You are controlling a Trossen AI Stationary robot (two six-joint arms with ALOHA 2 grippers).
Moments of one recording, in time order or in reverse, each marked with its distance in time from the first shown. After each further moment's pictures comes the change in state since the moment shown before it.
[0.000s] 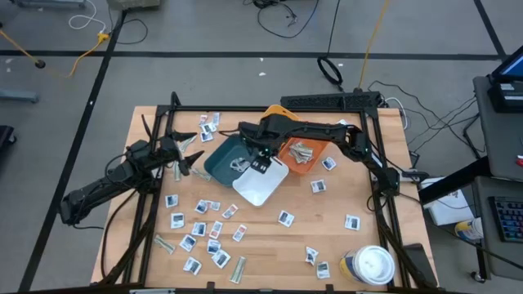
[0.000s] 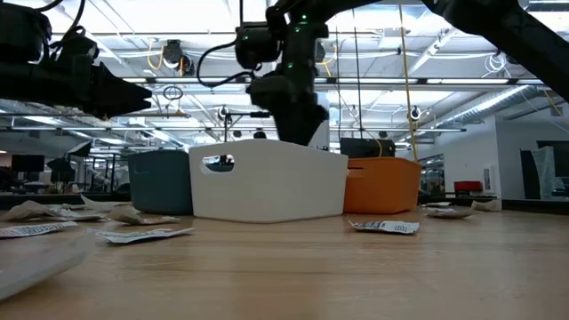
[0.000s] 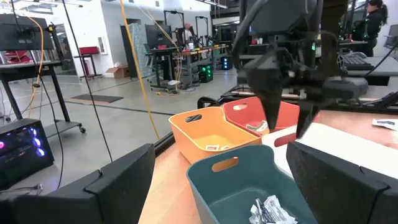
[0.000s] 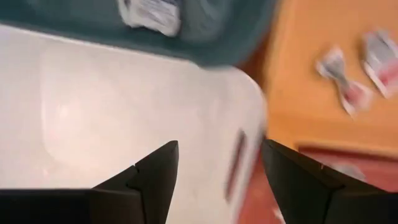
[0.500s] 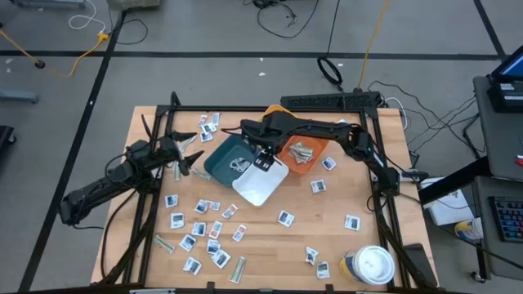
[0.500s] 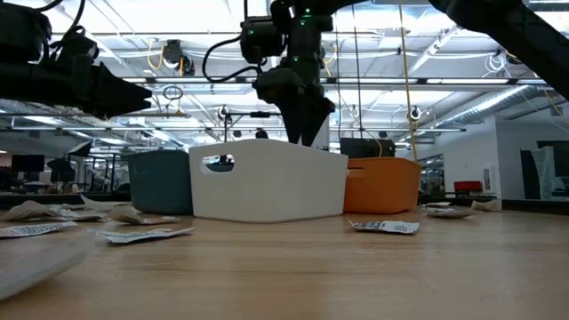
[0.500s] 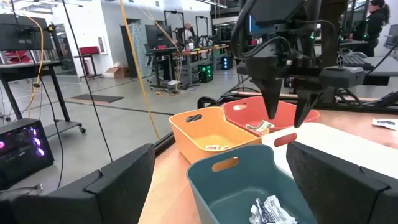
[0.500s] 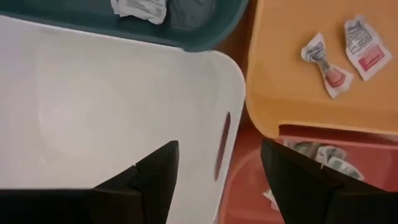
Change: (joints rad) left arm 0.000 0.000 0.000 -0.001 0.000 0.000; right arm -0.003 -0.025 0.002 -0.038 0.004 0.012
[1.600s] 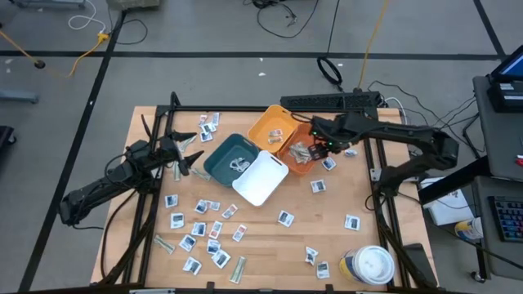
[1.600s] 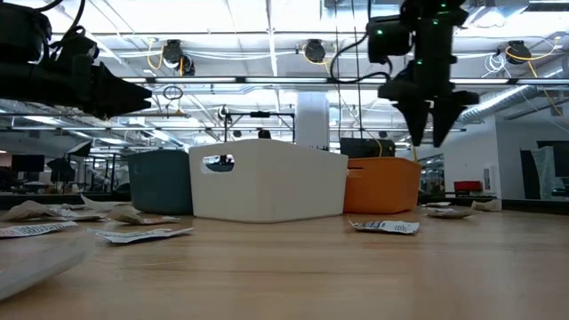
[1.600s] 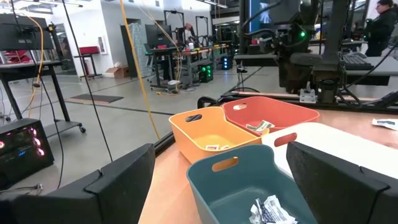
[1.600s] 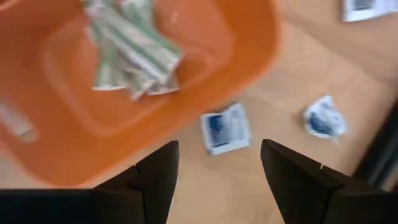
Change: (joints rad) left arm 0.000 0.000 0.000 -0.001 0.000 0.000; right arm -0.170 -0.834 -1.053 0.250 0.130 0.485
